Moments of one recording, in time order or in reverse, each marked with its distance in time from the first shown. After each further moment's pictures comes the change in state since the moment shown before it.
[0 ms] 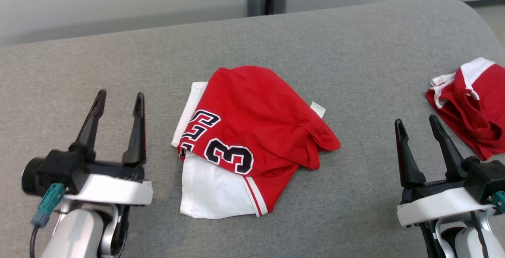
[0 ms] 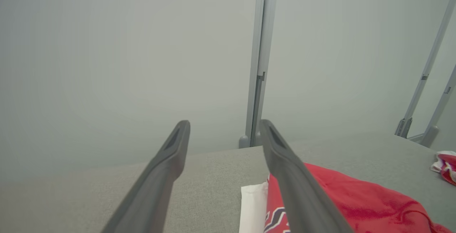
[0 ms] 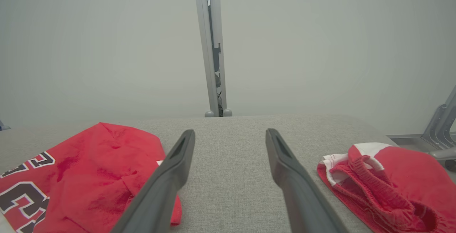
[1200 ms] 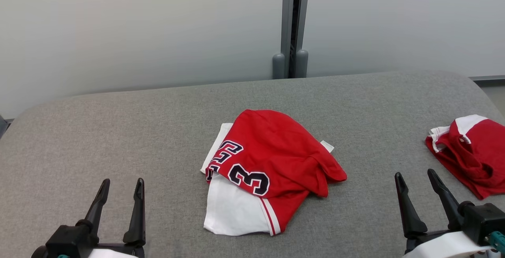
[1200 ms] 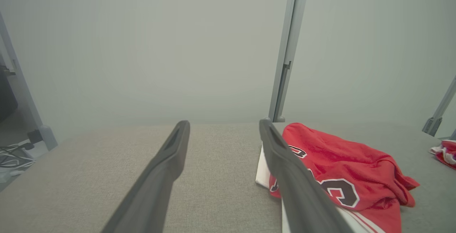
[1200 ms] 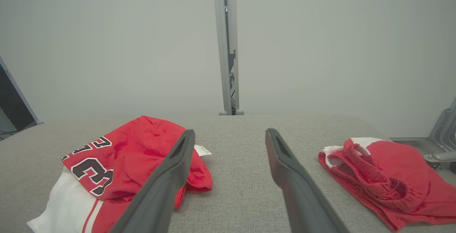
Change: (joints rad) left arm 0.345 0.030 0.009 -0.111 -0.053 0.074 0.051; right arm 0.215 0.000 -0.011 -0.073 -0.007 0.000 0.090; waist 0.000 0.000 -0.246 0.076
